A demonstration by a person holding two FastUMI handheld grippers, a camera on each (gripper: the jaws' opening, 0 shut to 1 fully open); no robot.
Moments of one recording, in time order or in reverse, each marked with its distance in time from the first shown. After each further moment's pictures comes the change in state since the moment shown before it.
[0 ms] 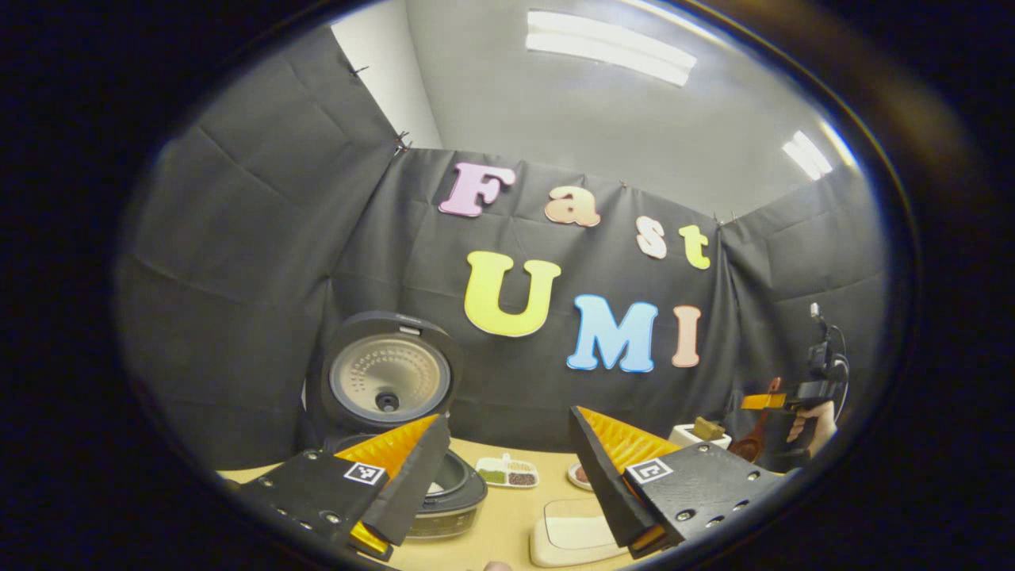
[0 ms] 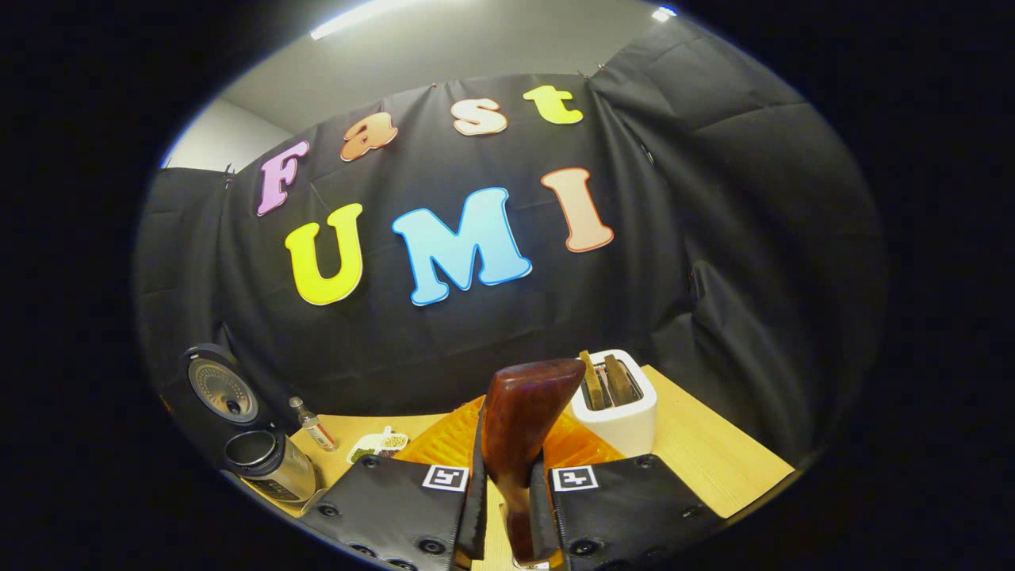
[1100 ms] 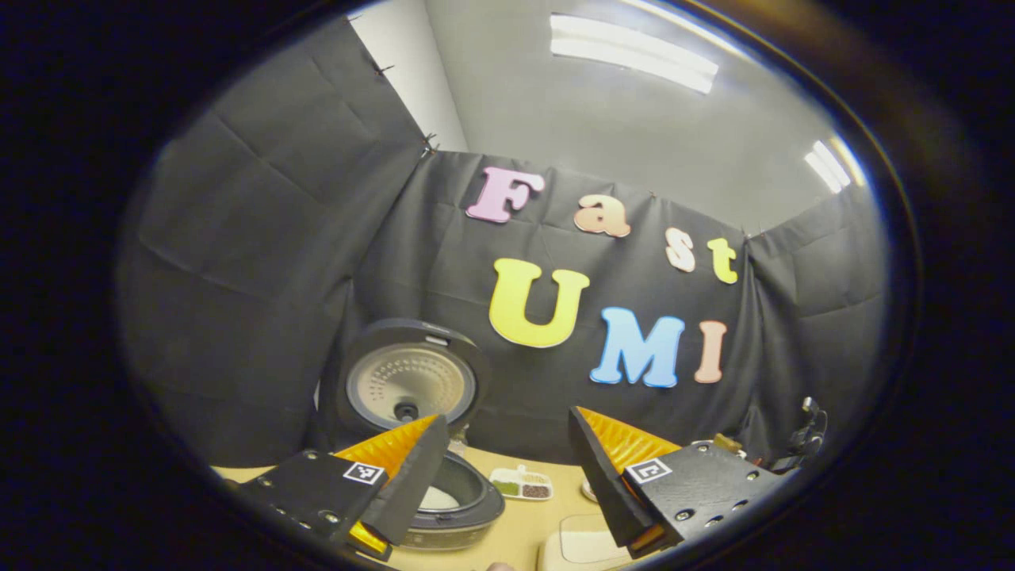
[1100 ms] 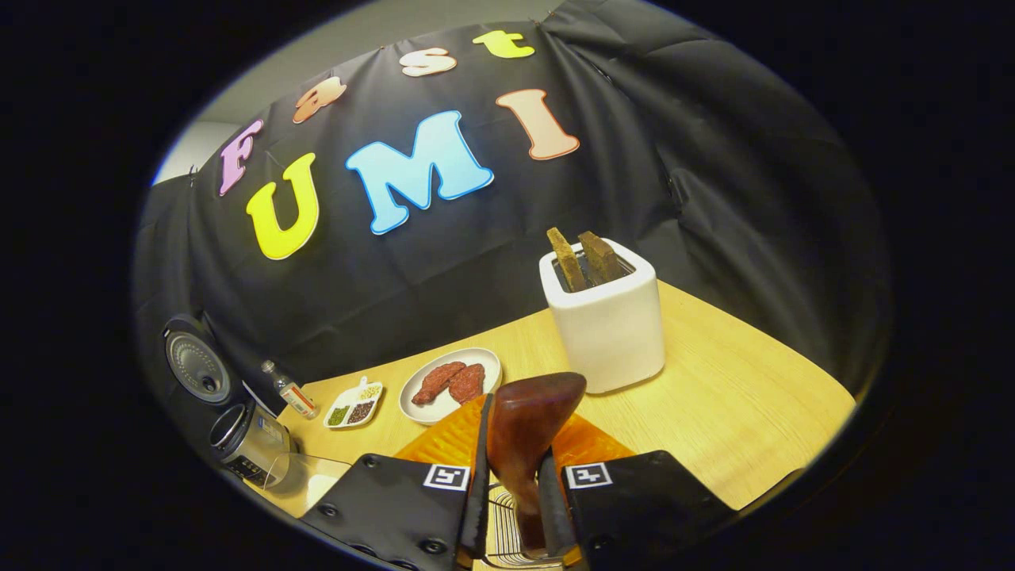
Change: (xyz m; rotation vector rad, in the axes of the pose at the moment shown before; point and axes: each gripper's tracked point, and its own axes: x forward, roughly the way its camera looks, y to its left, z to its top) left arm 0.035 0.064 0.044 -0.002 -0.062 0.151; right arm 0.025 -0.032 -0.122 0.098 0.195 -0.046
